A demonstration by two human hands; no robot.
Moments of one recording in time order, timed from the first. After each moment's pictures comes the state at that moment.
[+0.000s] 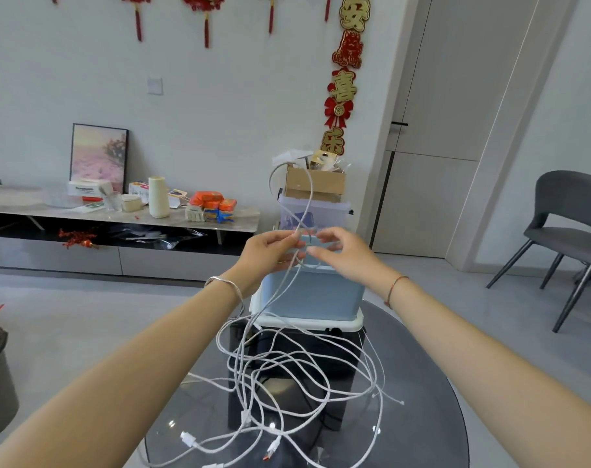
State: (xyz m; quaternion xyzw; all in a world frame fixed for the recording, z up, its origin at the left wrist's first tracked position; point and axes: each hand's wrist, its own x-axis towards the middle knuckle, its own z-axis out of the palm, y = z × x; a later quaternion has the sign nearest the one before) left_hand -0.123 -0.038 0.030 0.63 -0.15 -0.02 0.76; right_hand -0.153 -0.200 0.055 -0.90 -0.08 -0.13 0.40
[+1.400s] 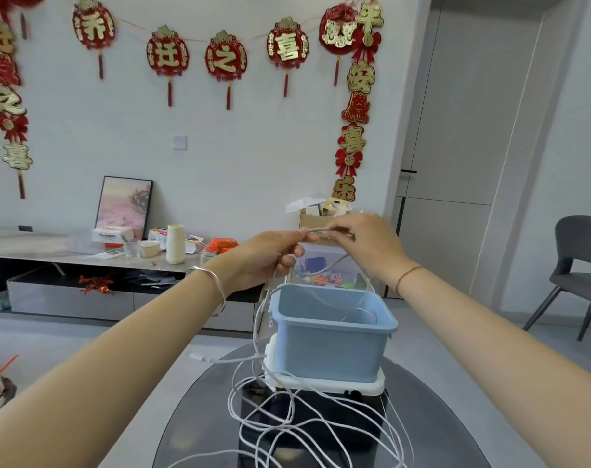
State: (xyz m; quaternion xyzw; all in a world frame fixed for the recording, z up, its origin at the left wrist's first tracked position) left_hand -0.134 -0.001 0.141 0.68 -0.22 -0.12 0.69; right_hand -0.125 -0.194 0.153 -0.88 -0.24 -0.39 0.12
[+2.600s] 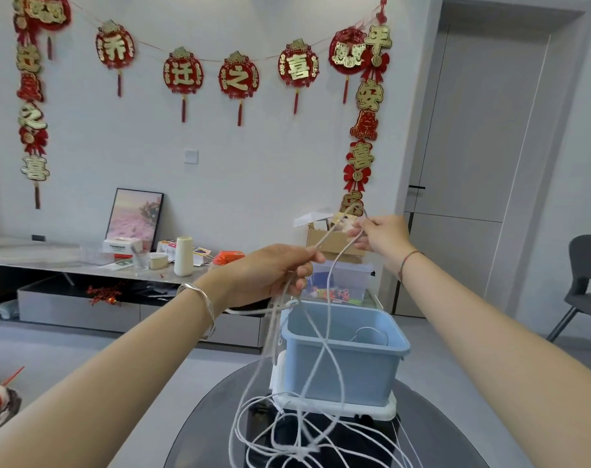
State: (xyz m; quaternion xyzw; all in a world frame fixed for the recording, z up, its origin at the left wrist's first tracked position) left_hand -0.147 0.018 0.149 0.66 -0.30 -0.17 0.67; right_hand -0.093 -0.184 0.183 -0.76 0.01 -0.26 0.60
